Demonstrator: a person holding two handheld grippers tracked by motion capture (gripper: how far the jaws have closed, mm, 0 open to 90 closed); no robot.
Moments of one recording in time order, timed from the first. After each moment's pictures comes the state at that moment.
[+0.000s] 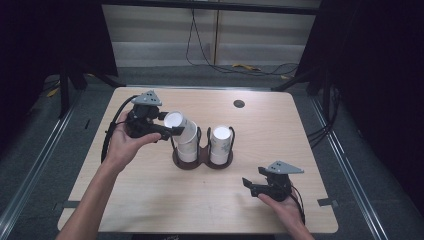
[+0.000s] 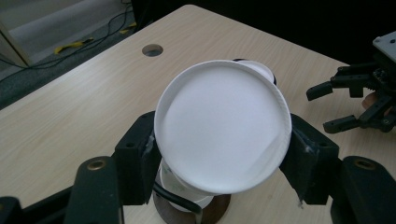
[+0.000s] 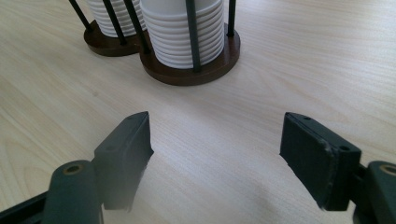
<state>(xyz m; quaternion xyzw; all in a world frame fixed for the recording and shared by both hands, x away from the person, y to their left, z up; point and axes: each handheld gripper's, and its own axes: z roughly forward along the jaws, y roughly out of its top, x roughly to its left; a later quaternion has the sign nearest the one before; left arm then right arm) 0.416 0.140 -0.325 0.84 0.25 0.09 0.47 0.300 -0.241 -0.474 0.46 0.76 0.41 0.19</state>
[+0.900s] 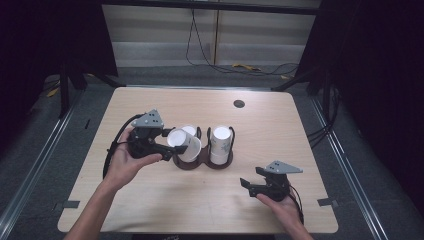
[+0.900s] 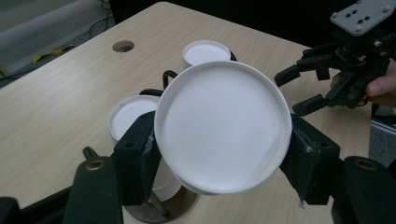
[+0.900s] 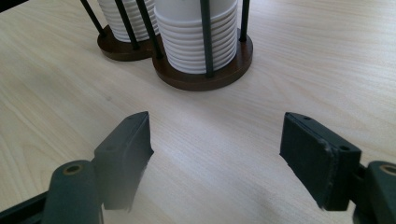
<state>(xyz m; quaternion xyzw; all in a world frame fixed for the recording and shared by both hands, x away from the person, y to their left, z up) 0.380 0.135 -0.349 0.85 0.21 0.07 0.48 0.300 -0.236 -0.473 0.45 0.76 0.43 0.18</state>
